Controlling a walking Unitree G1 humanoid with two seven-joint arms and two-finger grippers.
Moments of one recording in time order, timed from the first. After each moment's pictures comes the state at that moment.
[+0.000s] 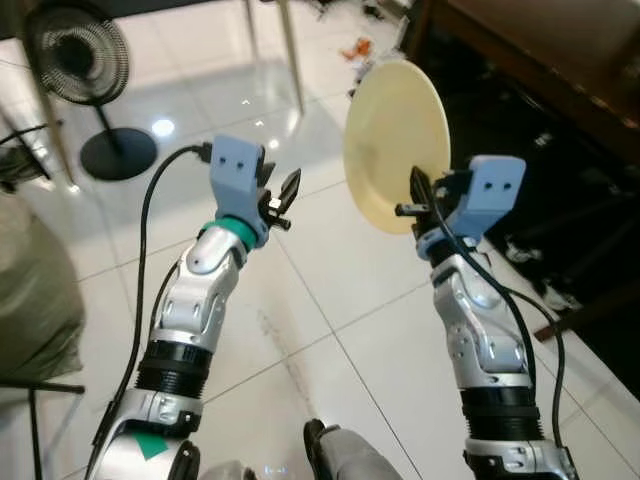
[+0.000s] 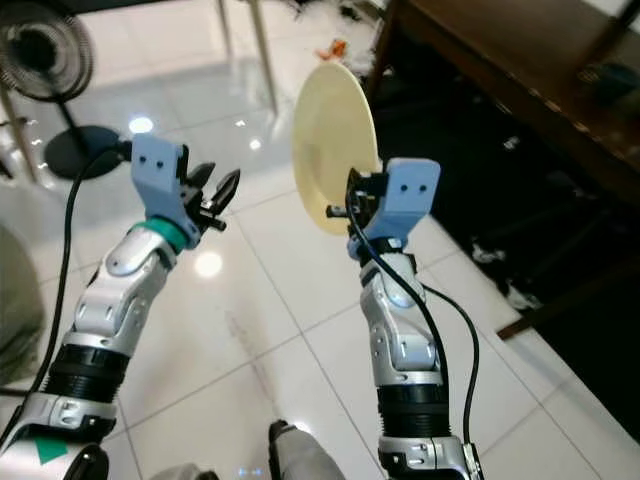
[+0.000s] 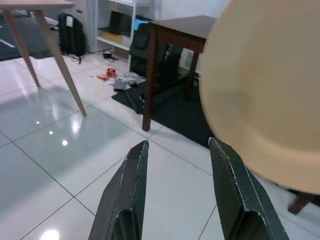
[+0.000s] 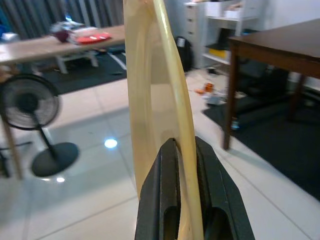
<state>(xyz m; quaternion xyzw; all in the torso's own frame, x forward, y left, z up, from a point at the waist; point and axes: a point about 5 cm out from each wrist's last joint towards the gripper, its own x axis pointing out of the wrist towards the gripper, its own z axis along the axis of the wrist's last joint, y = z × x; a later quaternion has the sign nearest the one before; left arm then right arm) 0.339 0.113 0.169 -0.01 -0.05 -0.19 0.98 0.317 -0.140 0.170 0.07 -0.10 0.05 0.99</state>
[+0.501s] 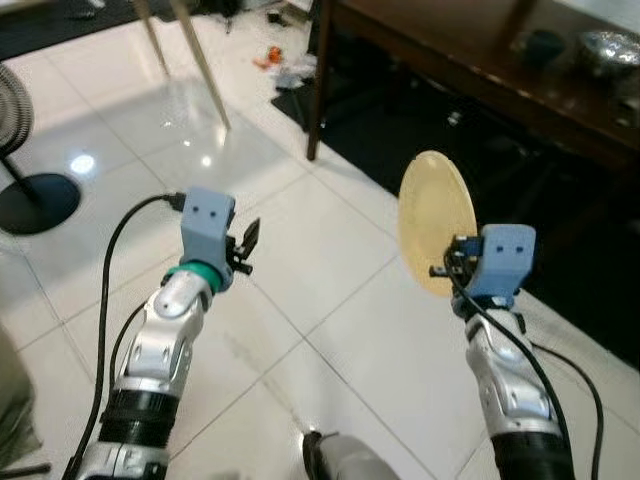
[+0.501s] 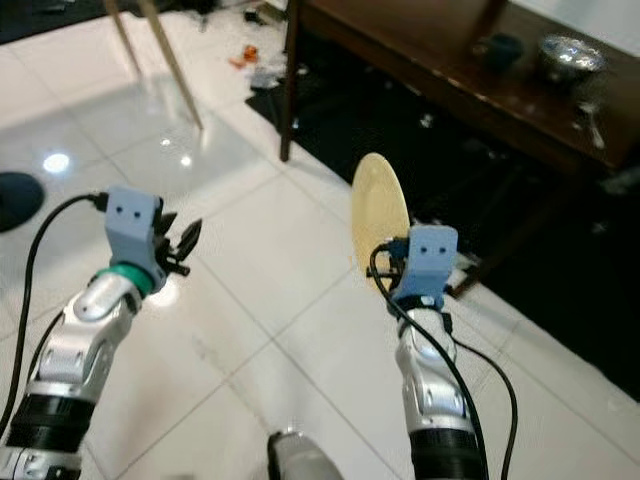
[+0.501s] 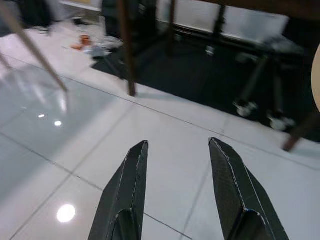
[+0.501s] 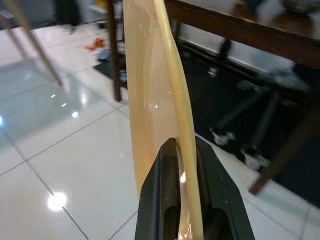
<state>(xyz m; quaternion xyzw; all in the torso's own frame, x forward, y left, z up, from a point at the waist) 0.311 0.149 0.123 0.04 0.04 -0.12 0.99 0.289 -0.185 0.099 0.00 0.01 -0.05 1.00</state>
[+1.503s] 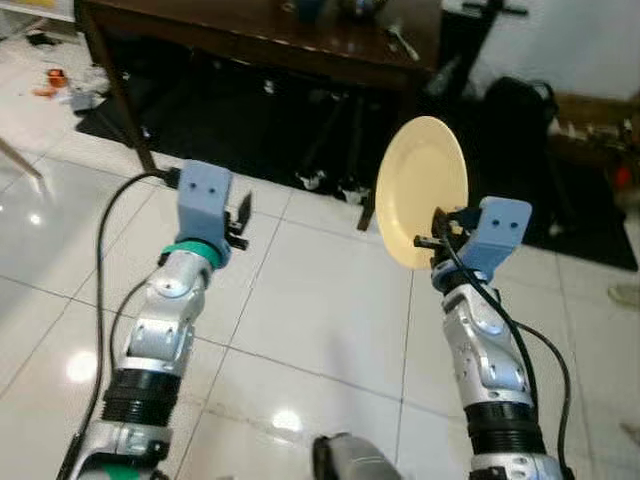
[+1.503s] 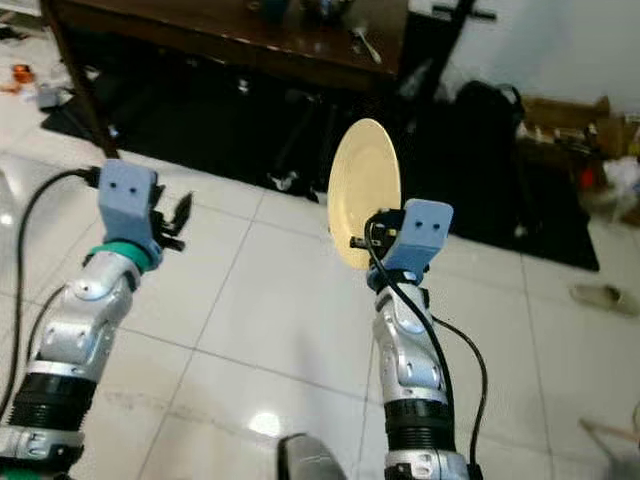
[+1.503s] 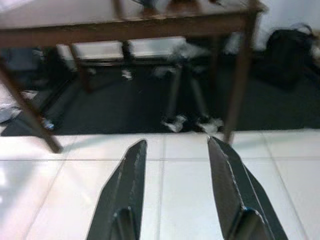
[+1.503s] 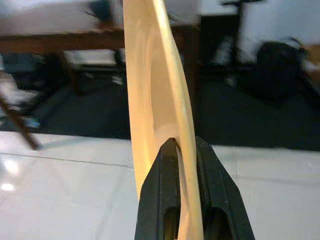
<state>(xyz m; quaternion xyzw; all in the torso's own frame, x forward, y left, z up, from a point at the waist) 0.331 0.148 0.155 0.06 -0.02 -0.06 1.00 0.312 -0.167 0.121 0.07 -0.03 -0.04 1.00</state>
